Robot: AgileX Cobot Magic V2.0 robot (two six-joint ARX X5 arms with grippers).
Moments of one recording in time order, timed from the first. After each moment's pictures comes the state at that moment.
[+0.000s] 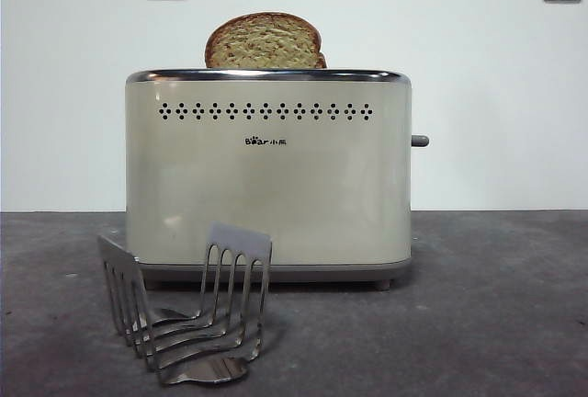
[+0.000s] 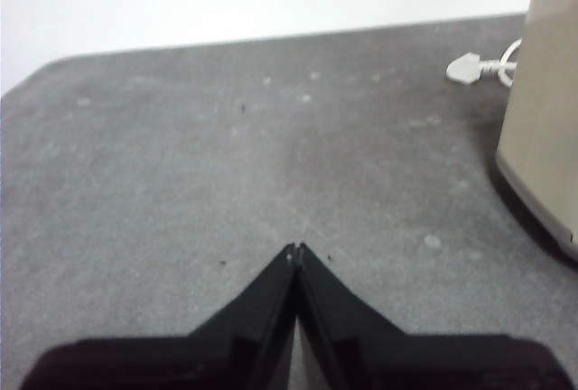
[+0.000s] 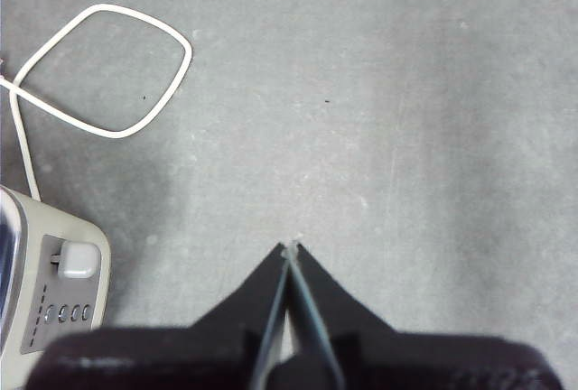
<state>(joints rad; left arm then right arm) -0.07 0.05 0.02 -0.17 -0.10 0.04 0.07 1.60 2.10 -1.35 0.05 -0.01</state>
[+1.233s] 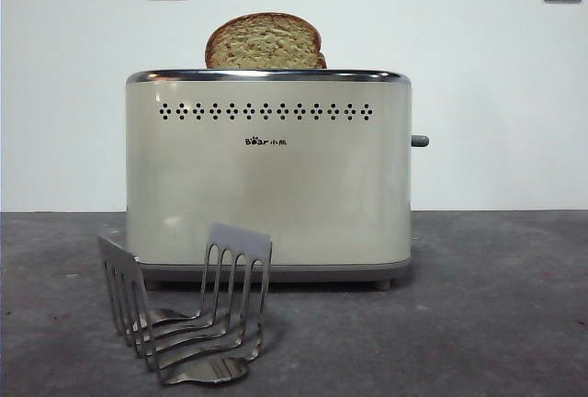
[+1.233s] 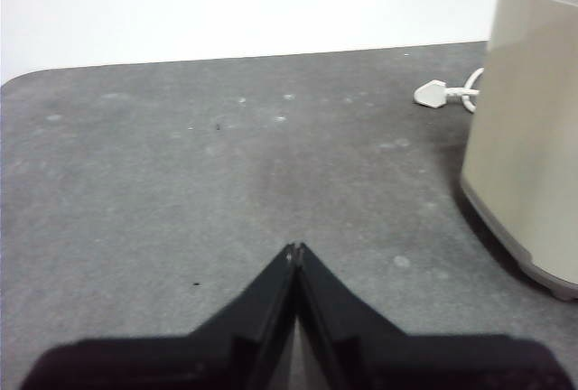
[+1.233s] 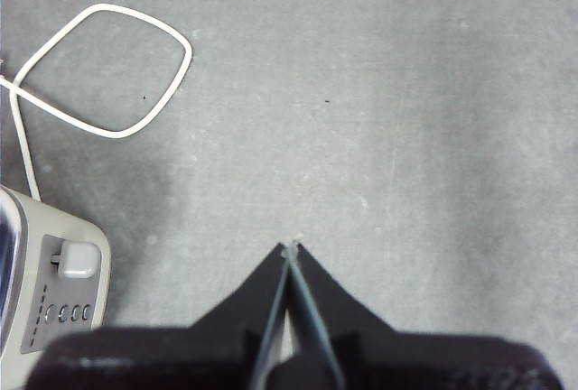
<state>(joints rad) -0.02 0.01 0.02 -0.17 0.00 0.01 0.07 1.60 2.10 -1.35 0.05 -0.01</state>
